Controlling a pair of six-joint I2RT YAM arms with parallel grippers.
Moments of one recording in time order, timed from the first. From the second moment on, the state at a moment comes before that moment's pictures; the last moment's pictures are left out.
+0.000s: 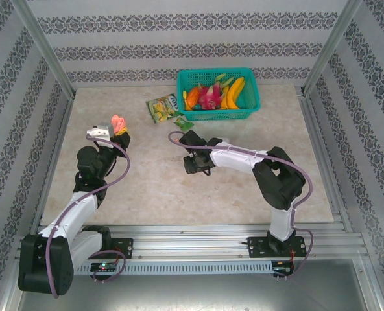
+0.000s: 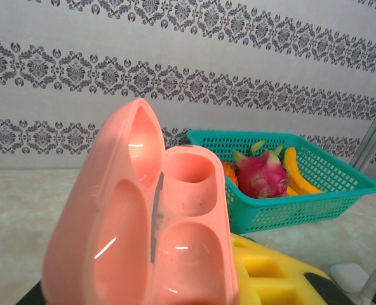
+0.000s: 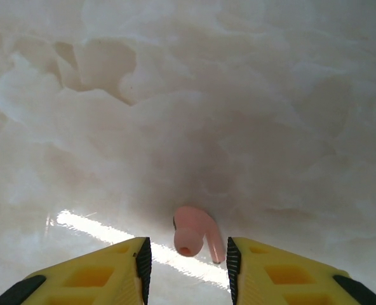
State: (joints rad) left arm -0.04 1.00 0.41 0.59 0.24 -0.19; right arm 0.75 1.90 1.28 -0.59 0.05 0.43
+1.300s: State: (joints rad) left arm -0.04 0.99 0.41 0.59 0.25 -0.19; right arm 0.63 1.93 1.28 -0.58 -0.04 0.34
